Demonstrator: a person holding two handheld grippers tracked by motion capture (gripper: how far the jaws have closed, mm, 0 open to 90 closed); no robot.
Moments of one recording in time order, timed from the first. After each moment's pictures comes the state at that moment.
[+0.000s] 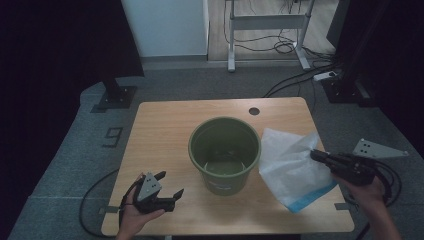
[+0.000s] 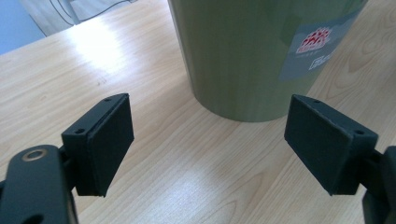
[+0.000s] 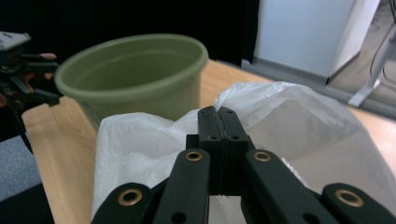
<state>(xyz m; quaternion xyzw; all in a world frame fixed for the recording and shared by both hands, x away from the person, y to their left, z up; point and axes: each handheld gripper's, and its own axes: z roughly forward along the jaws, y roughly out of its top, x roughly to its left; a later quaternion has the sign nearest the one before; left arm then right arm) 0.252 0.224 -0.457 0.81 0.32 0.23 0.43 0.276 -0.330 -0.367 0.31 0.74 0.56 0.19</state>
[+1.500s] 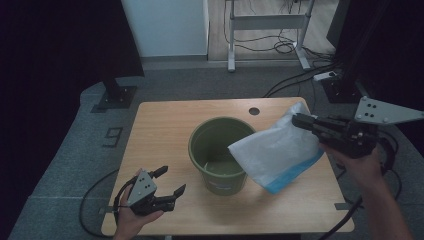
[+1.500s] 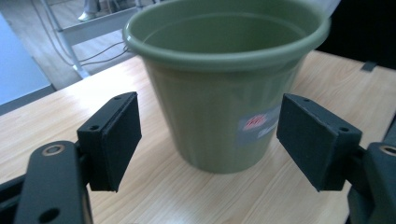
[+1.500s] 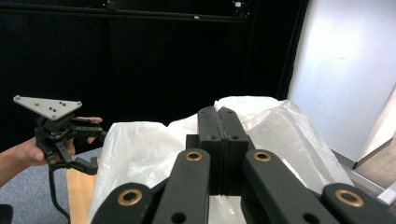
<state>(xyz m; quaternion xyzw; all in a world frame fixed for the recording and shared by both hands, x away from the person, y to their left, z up) 0.227 0.210 -0.394 0.79 0.29 0.24 0.49 0.269 -0.256 -0.230 0.20 0.72 0.63 0.21</state>
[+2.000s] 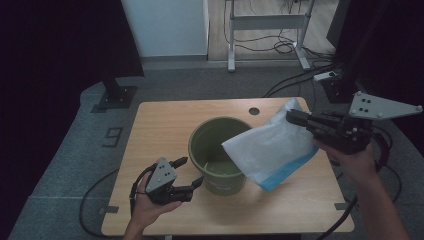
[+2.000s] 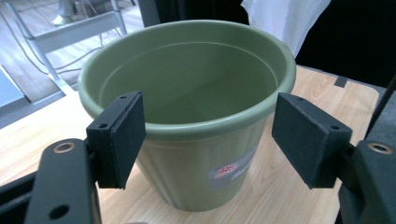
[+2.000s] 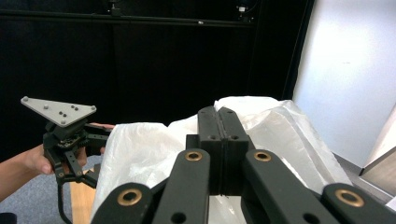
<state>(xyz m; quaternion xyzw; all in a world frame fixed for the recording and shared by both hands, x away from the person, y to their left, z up) 0.247 0.163 -0.371 0.80 0.27 0.21 0.49 0.273 -0.245 -0.225 0.20 0.72 0.64 0.20</state>
